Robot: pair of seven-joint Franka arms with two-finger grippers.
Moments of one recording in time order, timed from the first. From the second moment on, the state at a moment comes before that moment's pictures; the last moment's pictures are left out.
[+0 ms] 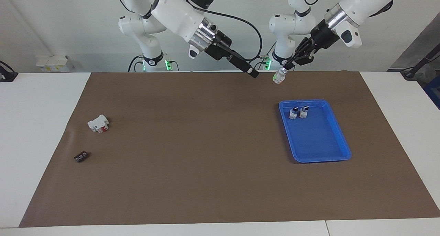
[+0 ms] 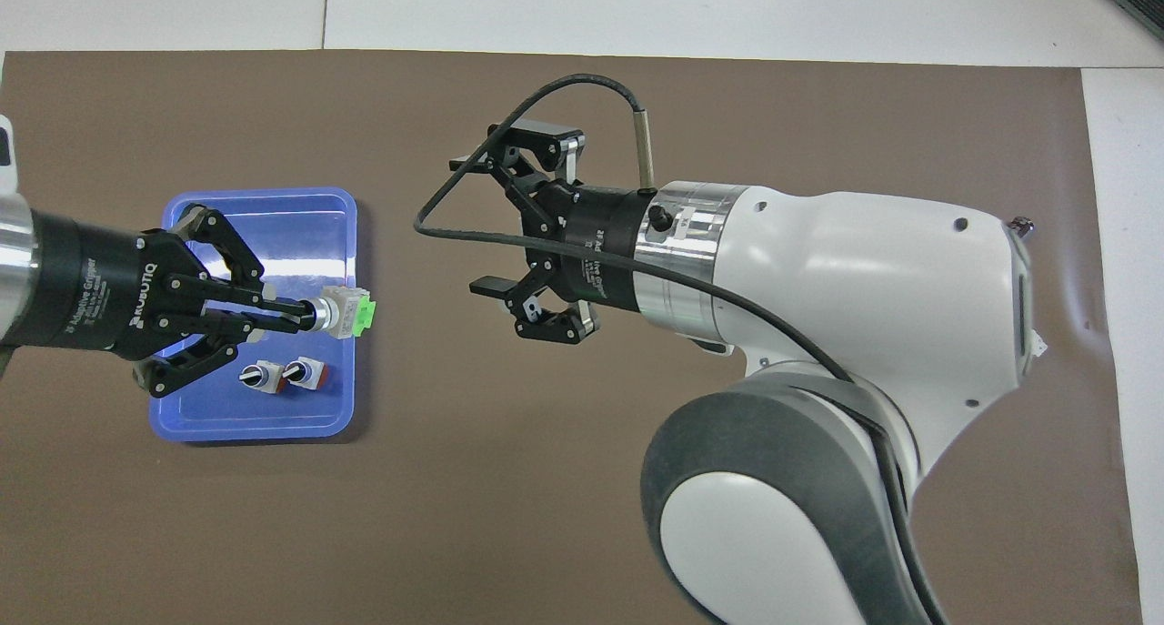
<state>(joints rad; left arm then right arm) -0.11 -0.16 -0.04 -1.73 -0.52 1.60 -1.21 0.18 0.10 0.40 -1.68 0.80 2.45 1.32</state>
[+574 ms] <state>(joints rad) 0.02 -0.21 -0.03 -1.92 -0.37 1.61 -0.35 -0.04 0.09 0.40 -1.68 0.22 2.12 0.99</state>
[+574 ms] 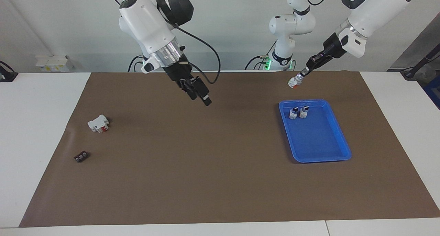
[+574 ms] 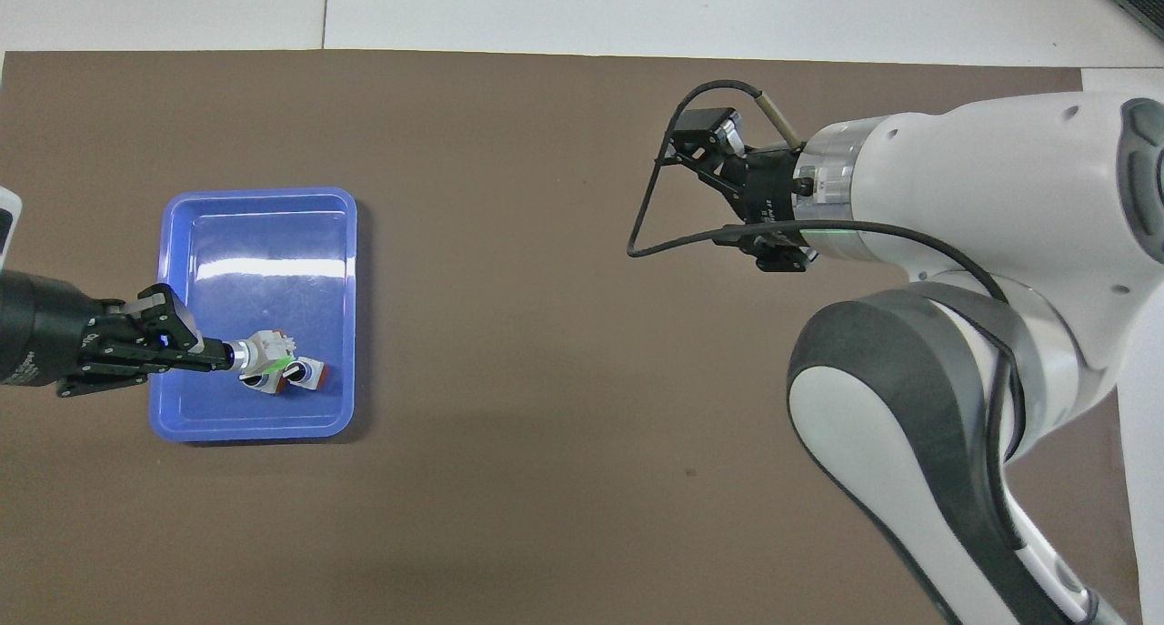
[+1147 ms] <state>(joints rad) 0.02 0.01 -0.05 -1.92 -0.13 1.75 -0.11 -0.01 0.00 0.13 -1.68 -0.05 1.81 0.50</state>
